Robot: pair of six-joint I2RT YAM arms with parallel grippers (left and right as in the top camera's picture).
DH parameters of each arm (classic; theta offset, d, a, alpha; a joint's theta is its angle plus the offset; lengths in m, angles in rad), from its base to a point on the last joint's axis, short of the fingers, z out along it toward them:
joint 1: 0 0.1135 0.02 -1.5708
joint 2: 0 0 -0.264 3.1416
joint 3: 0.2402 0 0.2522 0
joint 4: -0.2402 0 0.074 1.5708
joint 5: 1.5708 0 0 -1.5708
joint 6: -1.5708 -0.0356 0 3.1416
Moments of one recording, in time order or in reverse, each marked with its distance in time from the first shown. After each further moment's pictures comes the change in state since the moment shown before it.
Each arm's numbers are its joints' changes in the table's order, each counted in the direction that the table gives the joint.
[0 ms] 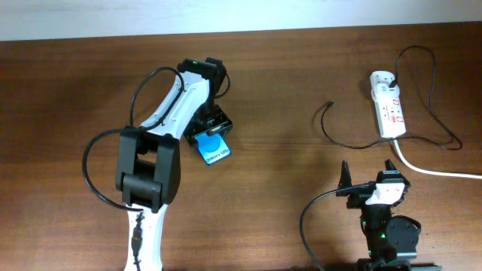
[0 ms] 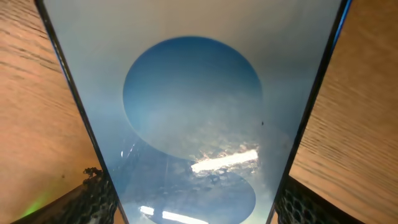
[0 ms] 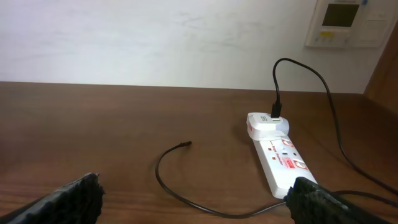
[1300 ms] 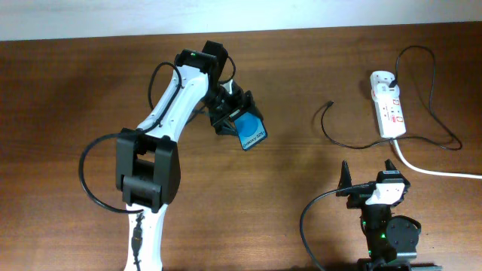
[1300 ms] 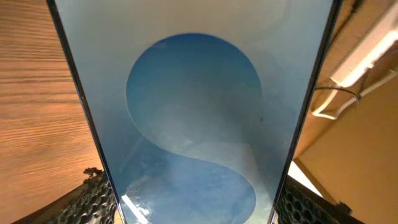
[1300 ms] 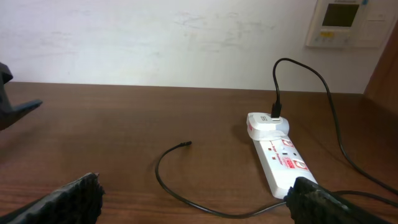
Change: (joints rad) left arm 0.000 0.000 0.093 0.114 0.619 -0.212; right arm 0.000 0.000 0.000 0.000 0.000 0.001
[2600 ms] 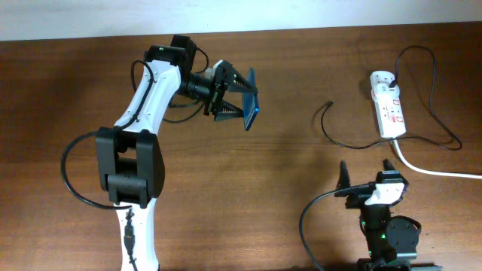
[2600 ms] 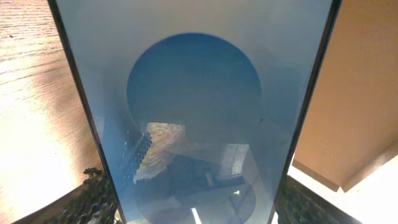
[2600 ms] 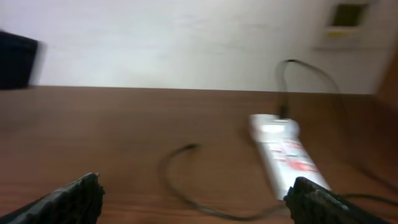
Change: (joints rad) left arm 0.140 0.000 0.000 0.004 0.579 -0.215; right arm 0.000 0.000 0.000 0.011 -0.064 -0.050
